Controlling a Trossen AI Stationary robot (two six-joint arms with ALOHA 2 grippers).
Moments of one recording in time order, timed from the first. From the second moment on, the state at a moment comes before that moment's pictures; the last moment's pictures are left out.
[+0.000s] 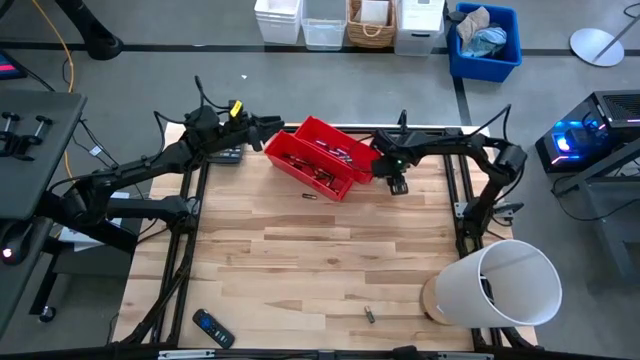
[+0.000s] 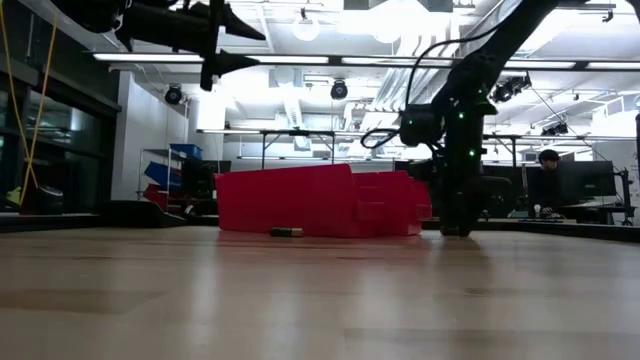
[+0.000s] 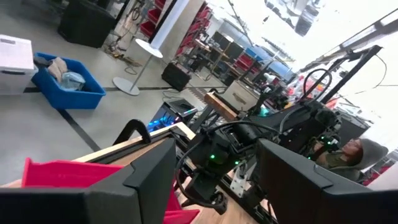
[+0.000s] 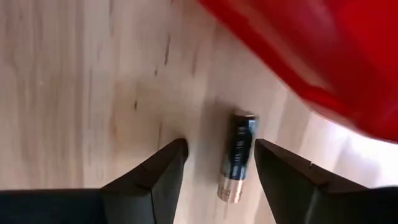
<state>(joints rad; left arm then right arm) 0.62 1.05 0.72 0.32 0.20 -0.60 -0.62 1.73 0.95 -0.65 0.04 -0.77</state>
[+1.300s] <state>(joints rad) 0.62 1.05 0.72 0.30 0.22 -0.60 -0.28 1.70 1.05 0.03 -0.03 0.26</state>
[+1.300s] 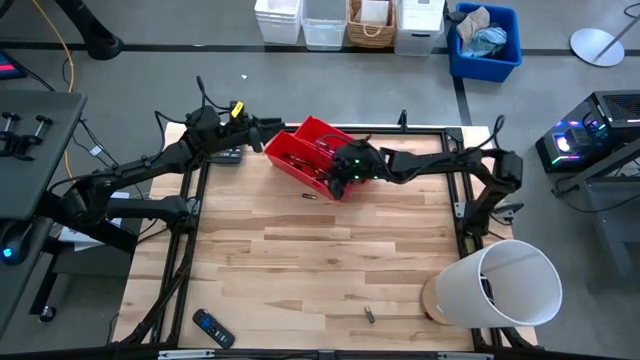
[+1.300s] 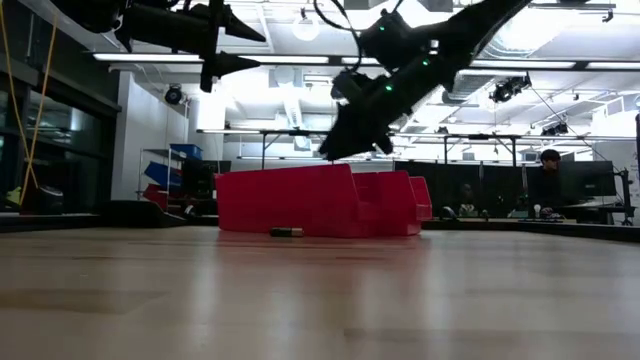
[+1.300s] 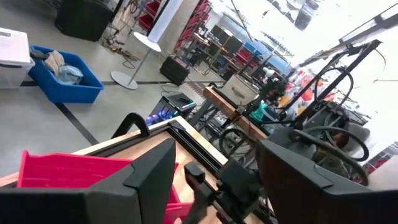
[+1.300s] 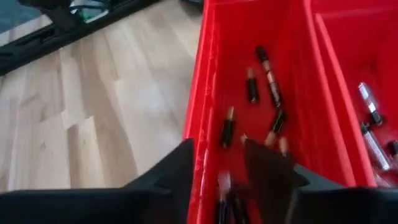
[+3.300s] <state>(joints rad) 0.21 1.63 0.62 0.07 0.28 -0.16 -0.42 1.37 1.50 -0.83 0.21 0.18</state>
